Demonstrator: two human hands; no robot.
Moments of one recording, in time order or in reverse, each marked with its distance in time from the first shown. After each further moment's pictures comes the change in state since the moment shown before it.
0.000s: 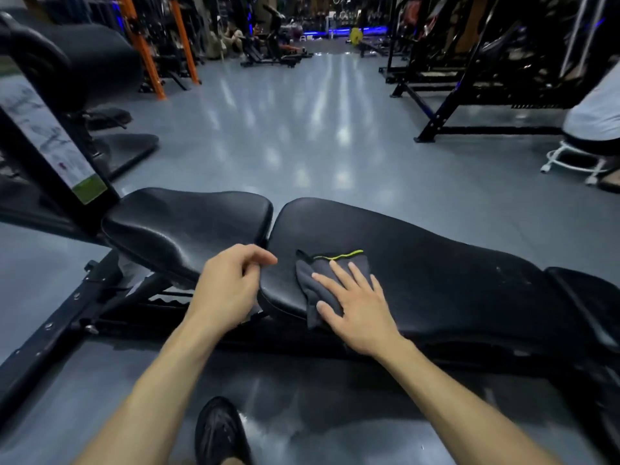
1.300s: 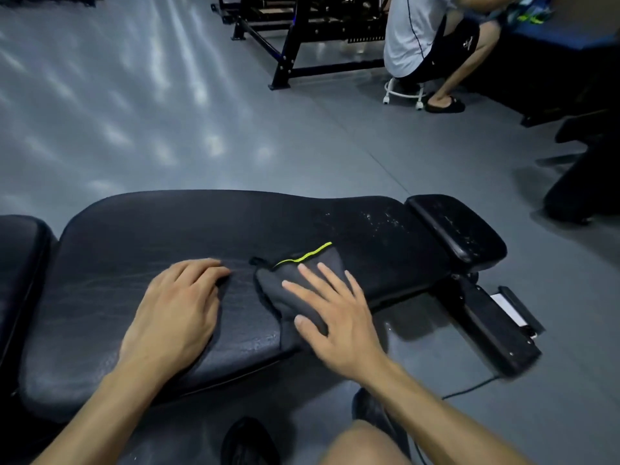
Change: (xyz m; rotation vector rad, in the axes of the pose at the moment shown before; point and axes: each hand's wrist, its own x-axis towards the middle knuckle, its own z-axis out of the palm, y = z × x) left_hand 0.077 0.005 0.192 0.518 -0.344 0.575; right_hand -0.067 0.147 0.022 0.080 0.358 0.238
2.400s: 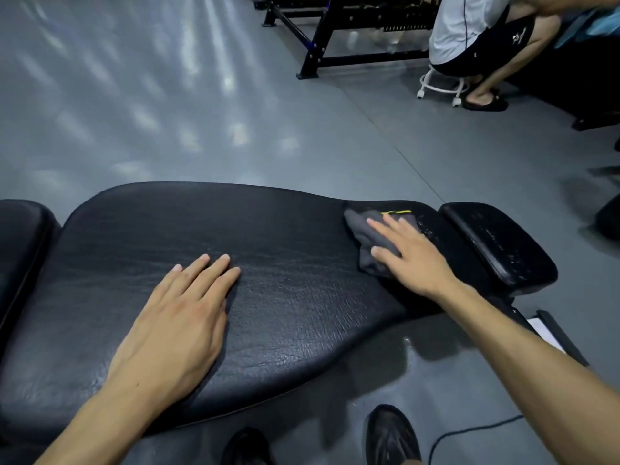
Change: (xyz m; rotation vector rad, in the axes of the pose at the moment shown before) left_hand 0.001 -0.006 0.015 0.142 -0.044 0.052; right_hand 0.102 0.137 -0.040 -0.045 -0.239 0.258
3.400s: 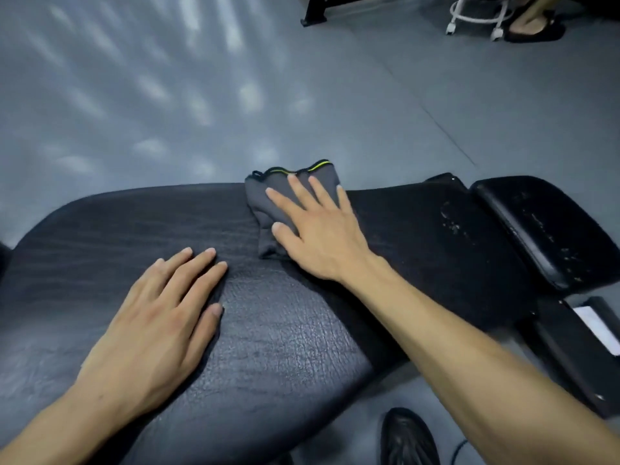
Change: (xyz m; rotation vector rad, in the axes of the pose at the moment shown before) left_hand 0.058 -0.008 0.001 -0.003 -0.082 0.076; right_hand 0.087 -0.110 0.031 -0.104 -0.065 -0.219
